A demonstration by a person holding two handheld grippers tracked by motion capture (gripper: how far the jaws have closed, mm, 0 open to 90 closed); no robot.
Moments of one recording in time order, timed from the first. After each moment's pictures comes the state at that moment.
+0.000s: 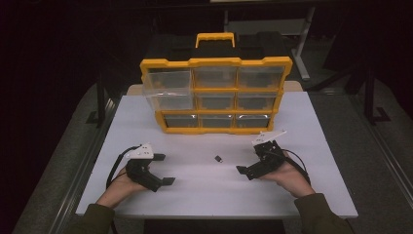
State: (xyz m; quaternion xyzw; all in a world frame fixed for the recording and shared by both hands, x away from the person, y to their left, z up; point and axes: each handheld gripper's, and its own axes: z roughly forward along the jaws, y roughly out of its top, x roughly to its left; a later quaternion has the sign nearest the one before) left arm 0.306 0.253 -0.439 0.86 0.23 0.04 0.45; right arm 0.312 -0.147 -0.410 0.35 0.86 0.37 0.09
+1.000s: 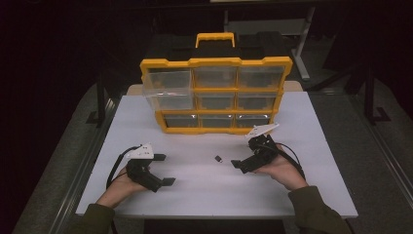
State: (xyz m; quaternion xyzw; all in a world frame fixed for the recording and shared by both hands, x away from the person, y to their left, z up) left arm 0.306 0.252 -0.439 0.86 0.23 0.04 0.45; right arm 0.328 -0.132 -0.404 0.34 0.86 0.36 0.09
